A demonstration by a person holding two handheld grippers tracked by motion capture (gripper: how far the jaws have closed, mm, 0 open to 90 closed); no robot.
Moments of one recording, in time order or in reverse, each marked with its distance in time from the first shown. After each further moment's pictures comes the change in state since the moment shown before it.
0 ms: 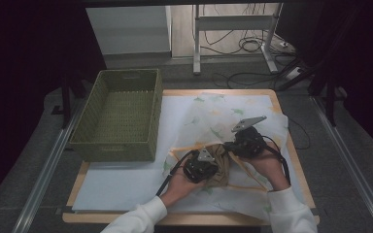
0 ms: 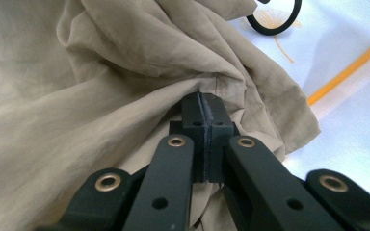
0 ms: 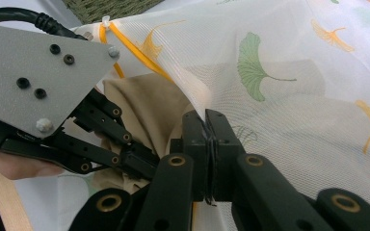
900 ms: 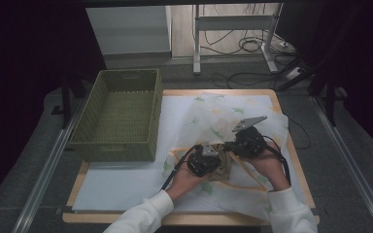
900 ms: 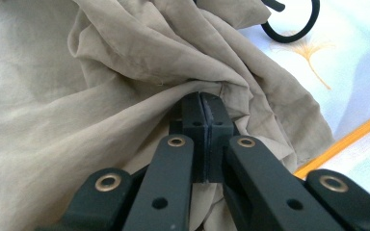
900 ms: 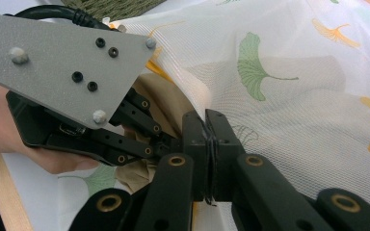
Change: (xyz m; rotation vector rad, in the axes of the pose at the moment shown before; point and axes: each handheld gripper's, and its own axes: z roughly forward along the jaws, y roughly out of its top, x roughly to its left) left arm 0.010 0.012 0.013 -0.026 0.056 -0.002; right arm 0.000 0.000 -0.001 -0.005 -0.002 -0.004
